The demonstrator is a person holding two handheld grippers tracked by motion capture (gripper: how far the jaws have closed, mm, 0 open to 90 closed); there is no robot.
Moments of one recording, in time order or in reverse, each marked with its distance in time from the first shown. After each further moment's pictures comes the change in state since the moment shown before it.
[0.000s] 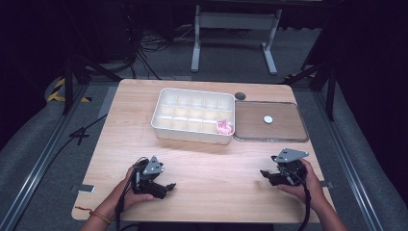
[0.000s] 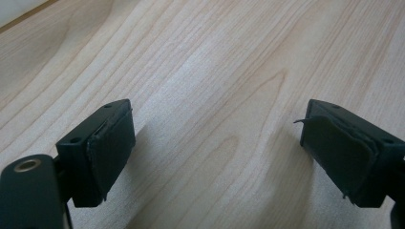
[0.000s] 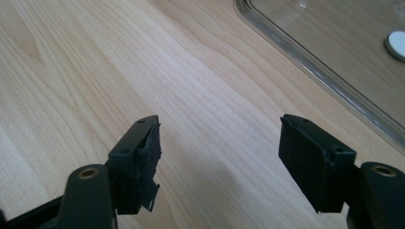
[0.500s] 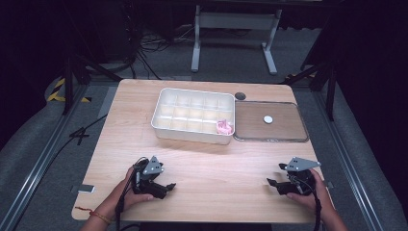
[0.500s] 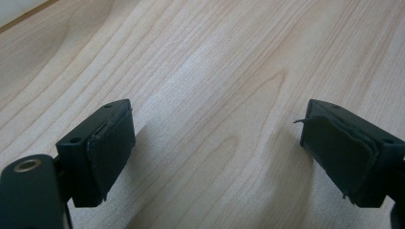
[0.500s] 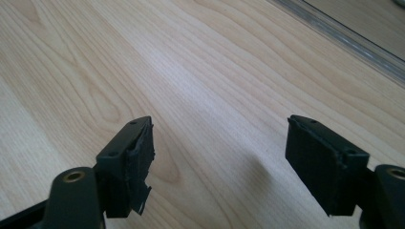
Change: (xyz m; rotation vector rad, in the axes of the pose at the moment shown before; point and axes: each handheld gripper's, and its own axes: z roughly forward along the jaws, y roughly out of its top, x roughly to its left) left arm 0.000 0.000 0.000 0.001 0.000 0.000; right arm -0.004 -0.039 -0.006 -0.028 0.024 0.067
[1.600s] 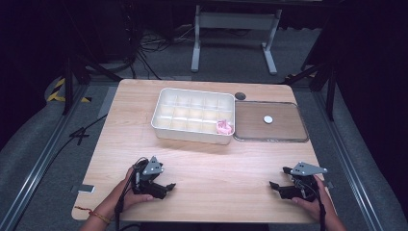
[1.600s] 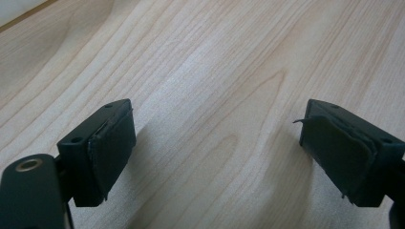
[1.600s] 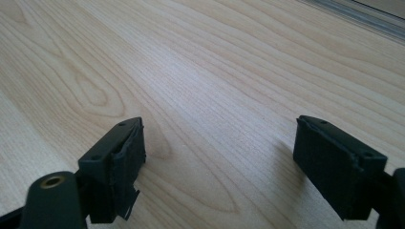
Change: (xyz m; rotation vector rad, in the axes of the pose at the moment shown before) left arm 0.000 0.000 0.000 -0.002 0.001 0.002; right arm -0.003 -0.025 0.002 -0.058 0.001 0.103
